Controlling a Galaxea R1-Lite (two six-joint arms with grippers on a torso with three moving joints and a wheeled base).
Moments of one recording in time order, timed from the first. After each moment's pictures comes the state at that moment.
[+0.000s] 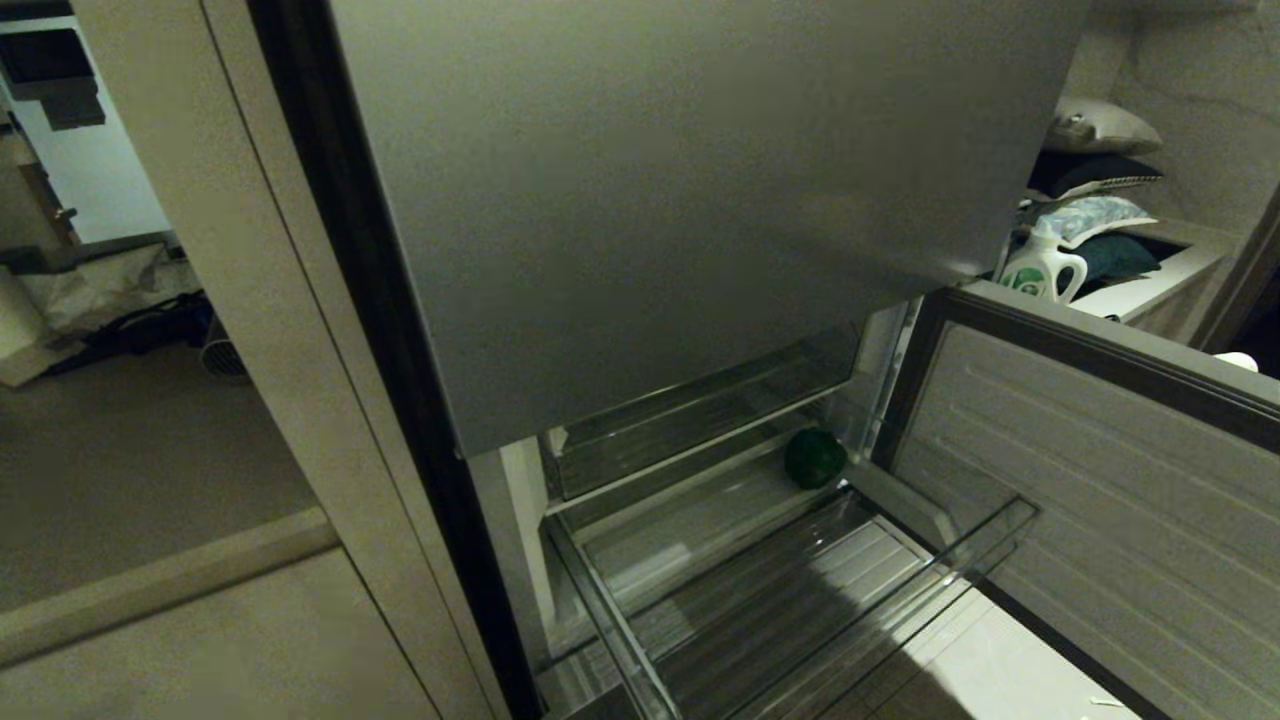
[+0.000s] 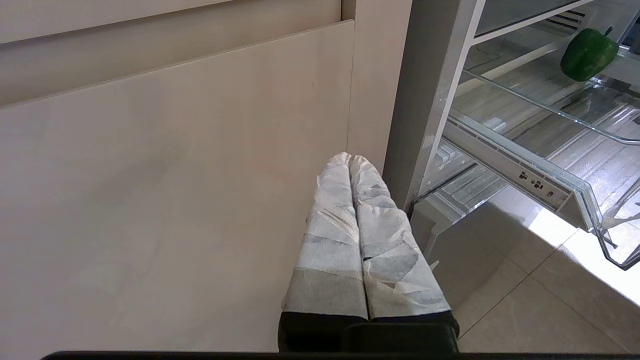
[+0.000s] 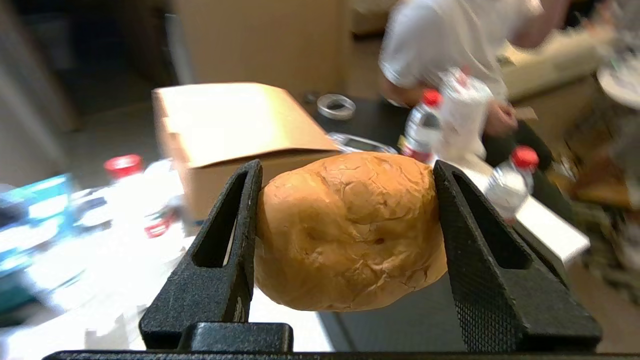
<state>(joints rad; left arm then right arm) 0.00 0.00 -0.02 0.05 0.00 0.00 -1.47 1.48 -1.07 -0.38 -0.10 0.07</state>
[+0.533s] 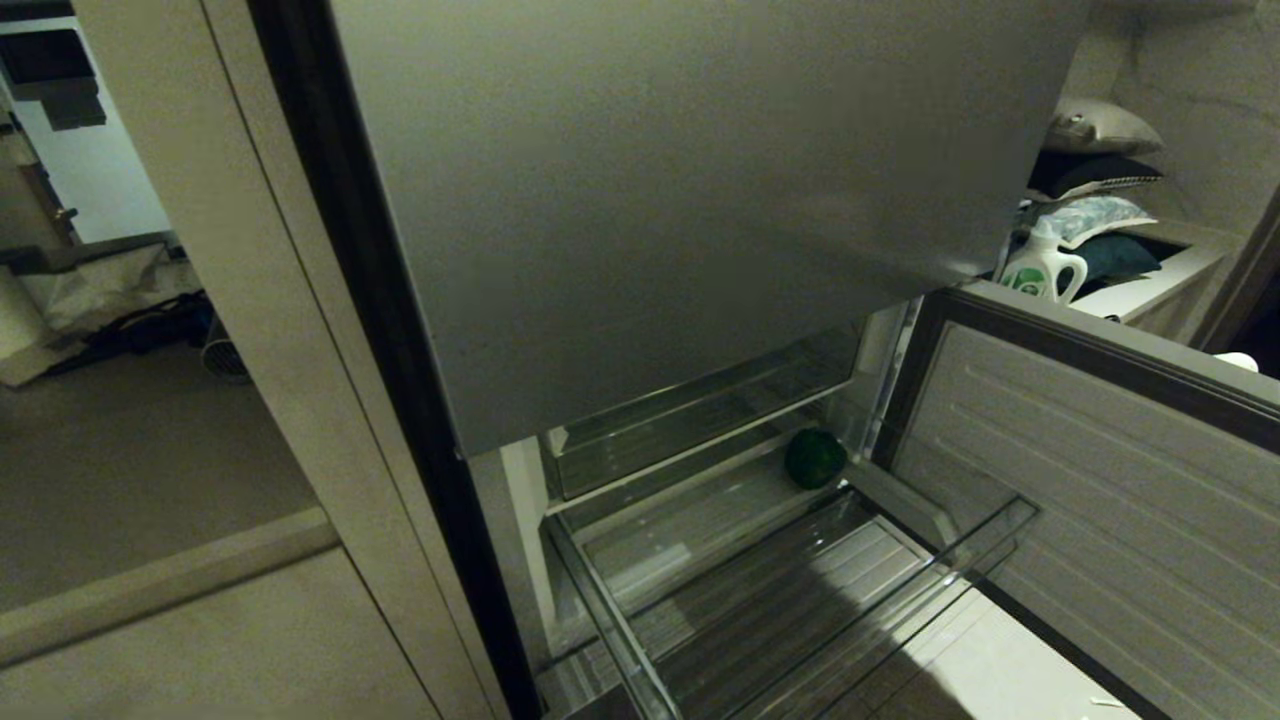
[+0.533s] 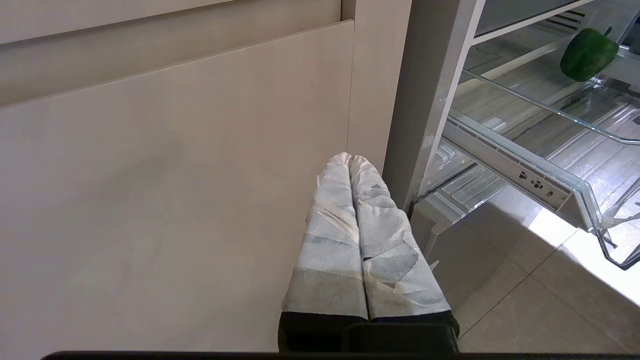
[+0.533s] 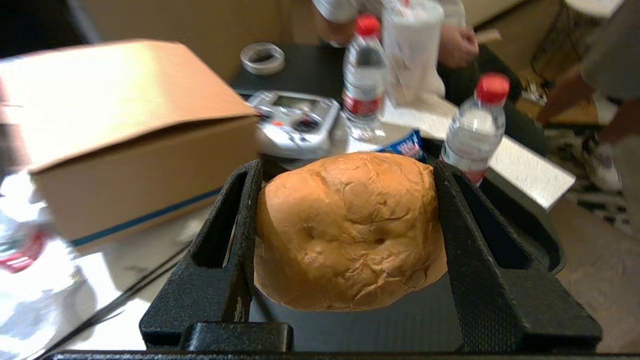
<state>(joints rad) 0.00 0.00 -0.02 0.05 0.00 0.00 -1.67 1.85 -1.12 -0.56 -0.04 0.11</state>
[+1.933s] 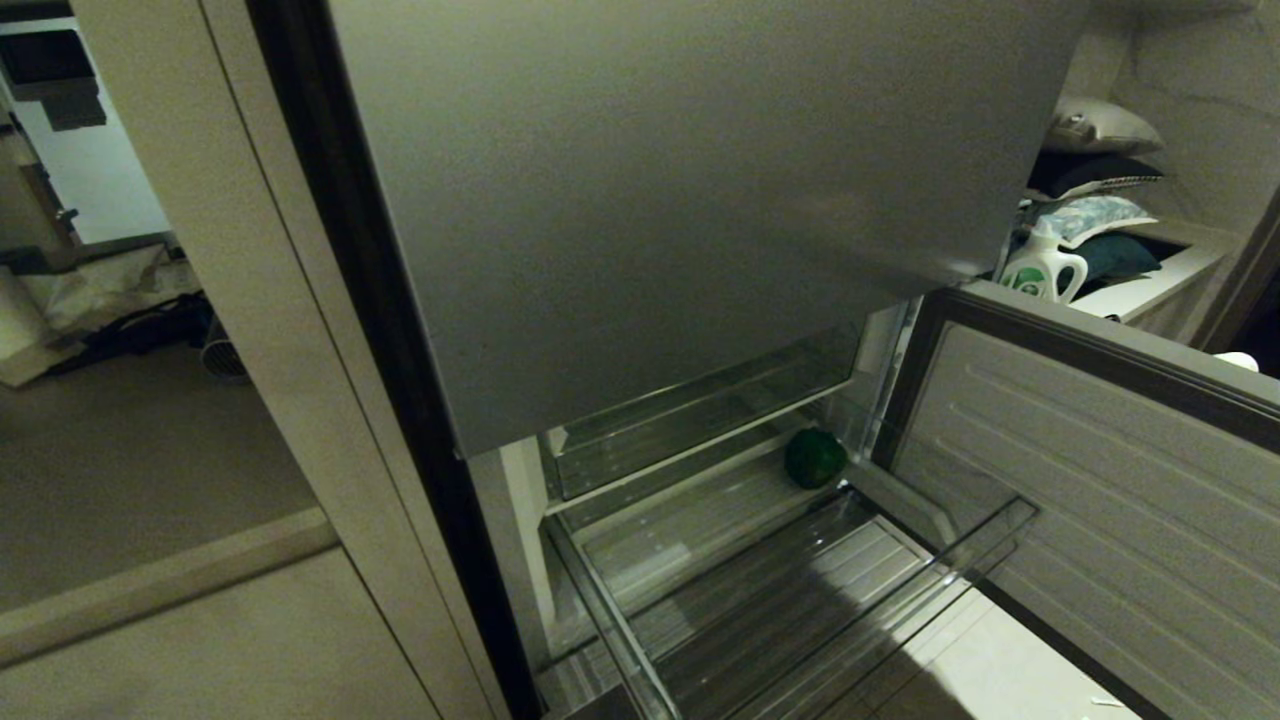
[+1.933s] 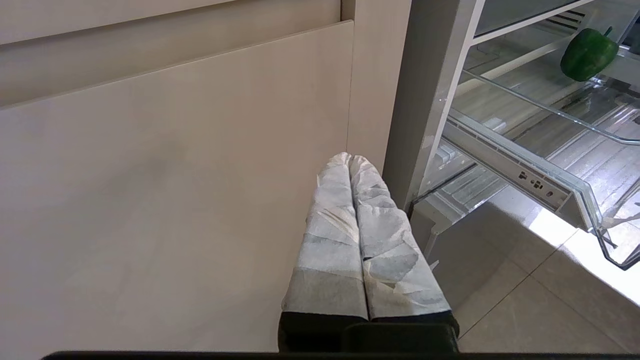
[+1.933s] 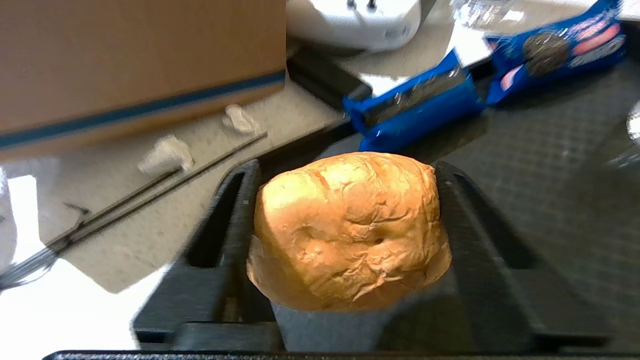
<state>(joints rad) 0.00 0.00 -0.02 0.05 0.00 0.00 -1.64 2.46 -1.32 -0.83 0.15 0.12</state>
